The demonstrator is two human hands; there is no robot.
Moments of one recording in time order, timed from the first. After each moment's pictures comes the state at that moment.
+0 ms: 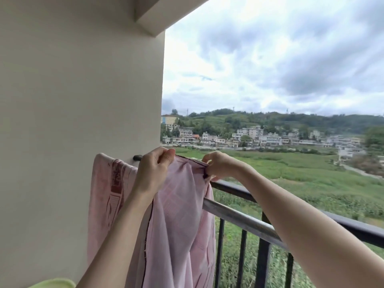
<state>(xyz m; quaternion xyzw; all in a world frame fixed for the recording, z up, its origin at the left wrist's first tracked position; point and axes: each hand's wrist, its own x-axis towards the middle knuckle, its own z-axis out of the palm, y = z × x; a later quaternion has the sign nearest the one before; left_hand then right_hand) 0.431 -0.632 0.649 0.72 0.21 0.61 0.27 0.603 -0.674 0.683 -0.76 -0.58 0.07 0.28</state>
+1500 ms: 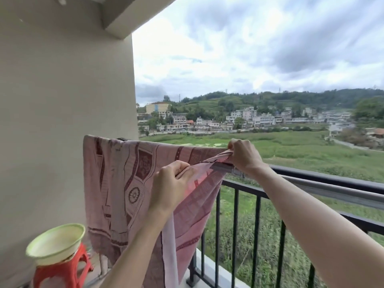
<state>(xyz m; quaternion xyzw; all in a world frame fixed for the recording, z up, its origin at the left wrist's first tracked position) 0.463 -1.202 0.591 0.77 0.26 0.53 0.23 0.678 -1.233 0.635 -0.78 -0.52 -0.20 0.28</state>
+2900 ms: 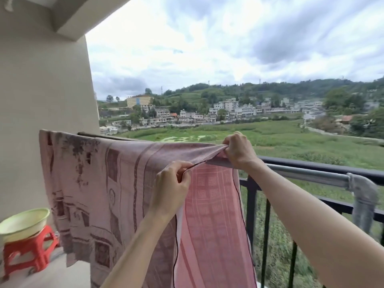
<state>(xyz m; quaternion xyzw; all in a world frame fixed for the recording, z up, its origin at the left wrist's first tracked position) 0.621 -1.722 0.583 0.81 0.21 0.50 0.24 0.817 -1.760 0.631 -0.79 -0.45 -0.22 0.34</state>
